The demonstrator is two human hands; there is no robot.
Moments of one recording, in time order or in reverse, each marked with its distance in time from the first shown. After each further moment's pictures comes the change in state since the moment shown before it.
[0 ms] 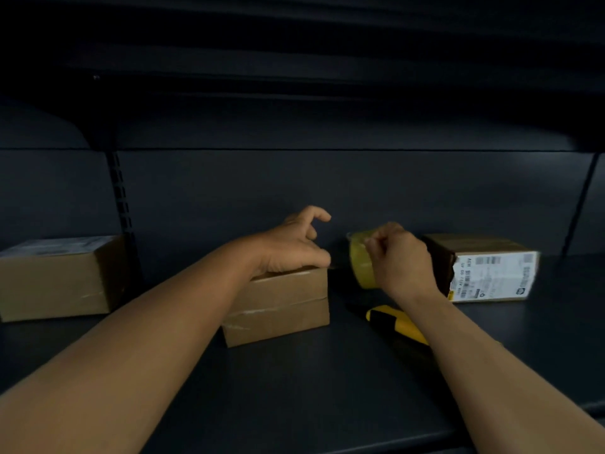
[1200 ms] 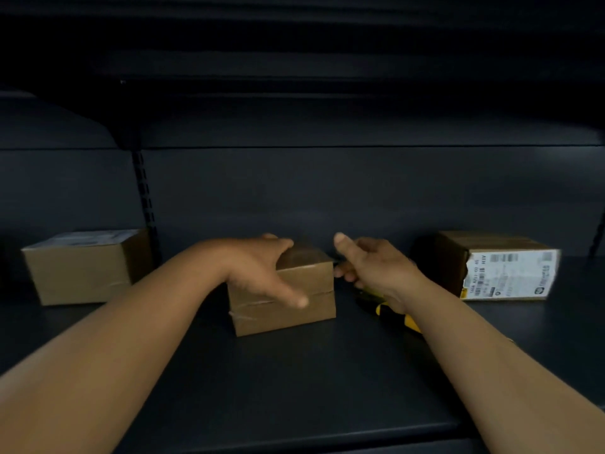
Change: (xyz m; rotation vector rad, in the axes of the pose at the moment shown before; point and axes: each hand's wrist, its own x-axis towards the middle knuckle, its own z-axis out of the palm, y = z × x) left_hand -0.055 -0.003 -0.024 0.563 -0.169 -0.281; right_hand -0.012 -0.028 0.009 0.525 -0.529 0.230
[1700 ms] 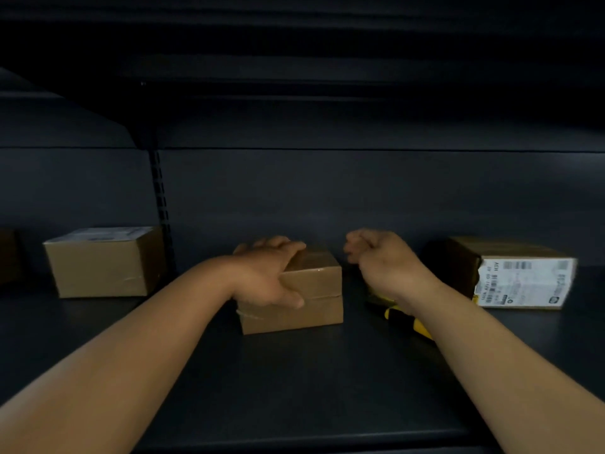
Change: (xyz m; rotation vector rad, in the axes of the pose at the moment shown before) left_hand -0.004 -0.006 0.017 0.103 0.102 0.031; right_hand -0.017 -0.021 0.005 -0.161 0.077 -0.108
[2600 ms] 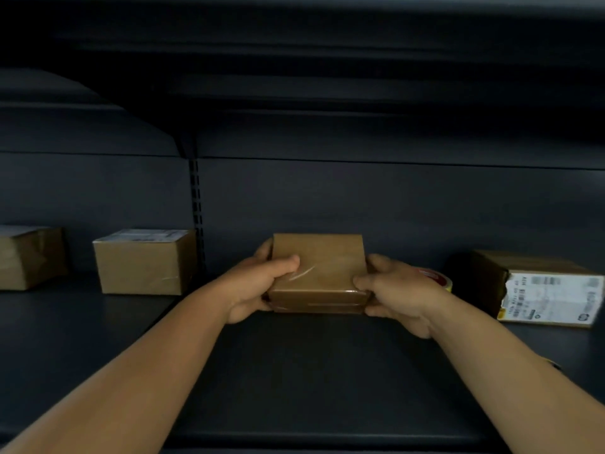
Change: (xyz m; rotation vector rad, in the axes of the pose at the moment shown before) left_hand -0.014 -0.045 0.029 -1.430 0.171 -0.138; right_hand -0.005 0.000 0.020 0.224 -0.273 0.213
